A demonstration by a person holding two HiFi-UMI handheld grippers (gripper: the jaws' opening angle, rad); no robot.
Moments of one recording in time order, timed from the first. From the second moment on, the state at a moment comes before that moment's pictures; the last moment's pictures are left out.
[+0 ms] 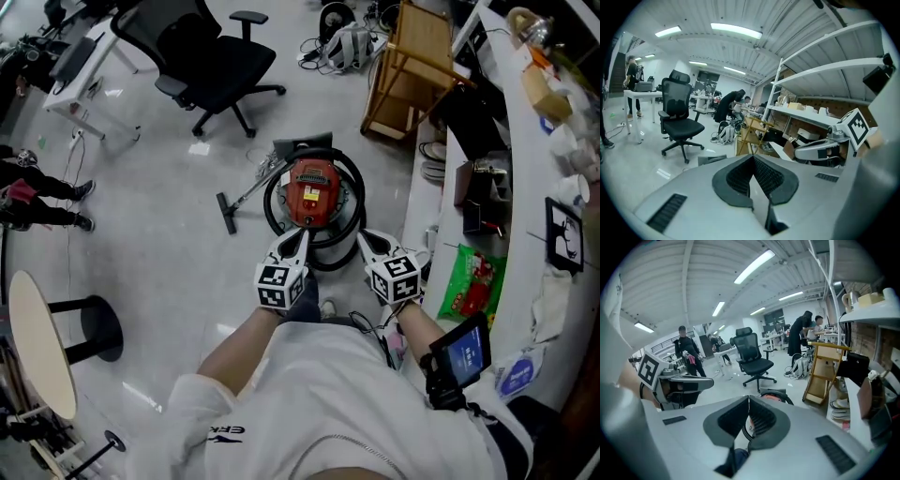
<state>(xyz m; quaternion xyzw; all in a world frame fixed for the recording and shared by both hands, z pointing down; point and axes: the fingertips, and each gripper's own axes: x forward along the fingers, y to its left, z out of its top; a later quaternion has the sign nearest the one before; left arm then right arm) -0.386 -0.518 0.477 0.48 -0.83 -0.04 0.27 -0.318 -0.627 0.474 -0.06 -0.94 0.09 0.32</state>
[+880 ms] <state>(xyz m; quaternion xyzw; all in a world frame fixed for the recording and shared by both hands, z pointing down) -0.291 -0.452 0.407 0.55 -0.81 -0.02 0.21 -0.242 -0.518 0.401 -0.05 -0.96 0.05 0.26</state>
